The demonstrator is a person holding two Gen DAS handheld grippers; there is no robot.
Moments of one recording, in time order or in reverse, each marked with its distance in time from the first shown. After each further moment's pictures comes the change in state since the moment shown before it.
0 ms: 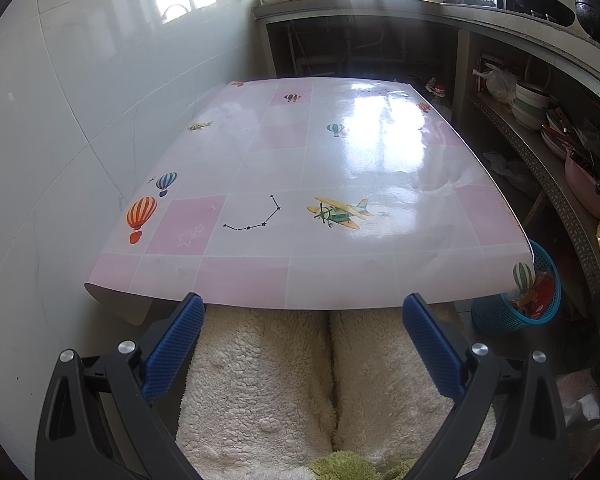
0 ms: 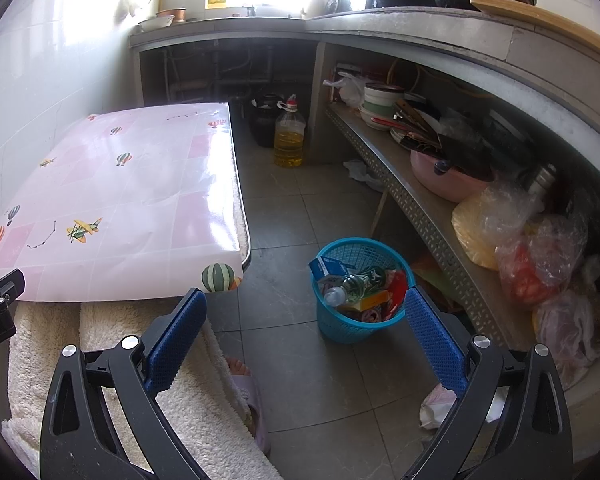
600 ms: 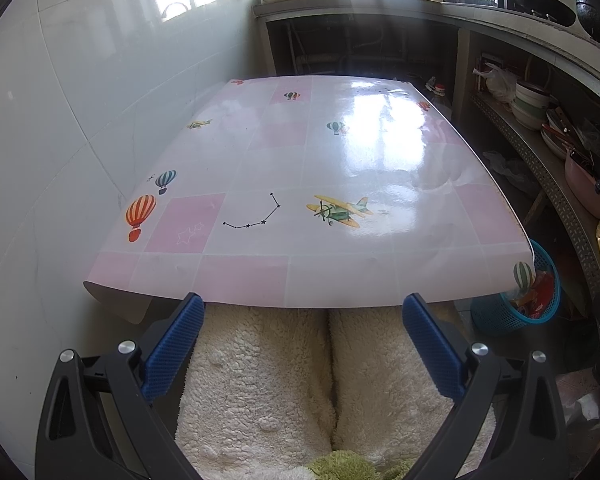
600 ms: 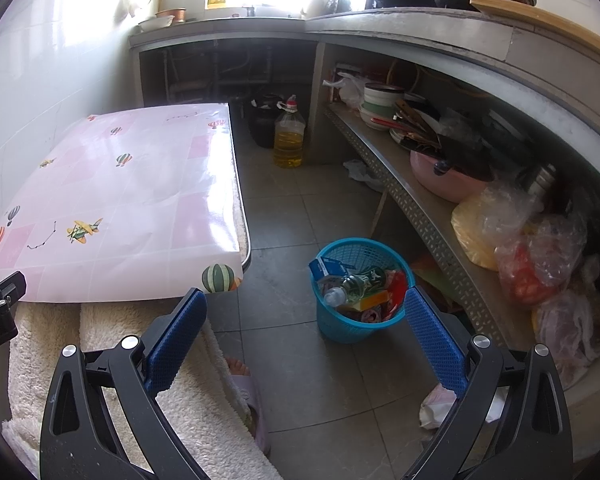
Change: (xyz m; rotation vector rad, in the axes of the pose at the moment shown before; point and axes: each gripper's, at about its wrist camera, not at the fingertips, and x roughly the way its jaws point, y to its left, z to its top) left arm 0.001 0.001 -0.002 -0.003 0.005 0.000; right arm -0.002 0.002 0.003 0.000 -0.001 -0.003
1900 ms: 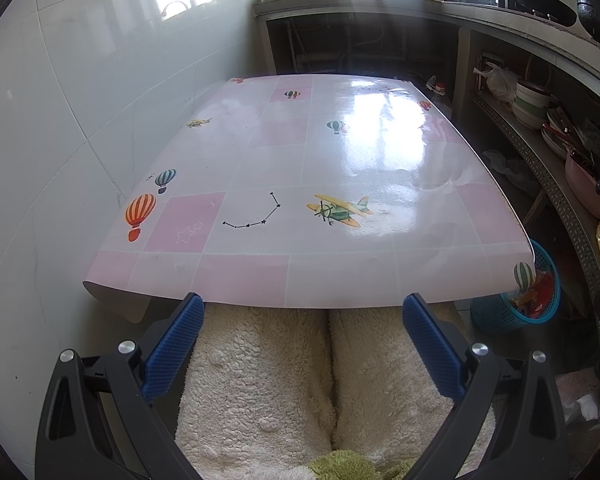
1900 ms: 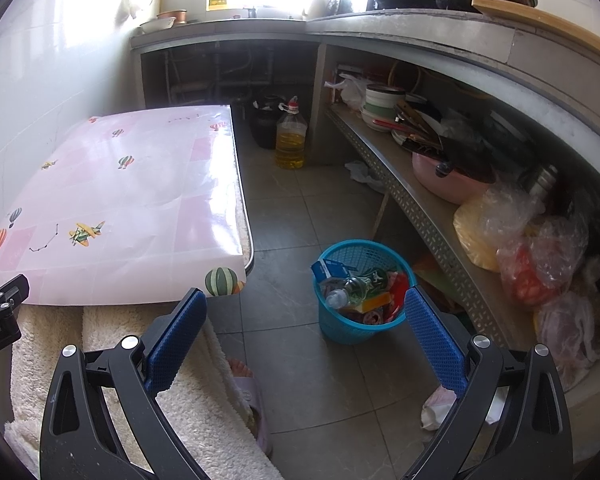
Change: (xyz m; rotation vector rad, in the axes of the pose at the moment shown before) left arm 0.002 0.001 0.000 -0.001 0.004 -0.001; right arm -0.001 0.002 0.000 0.003 -0.001 0.005
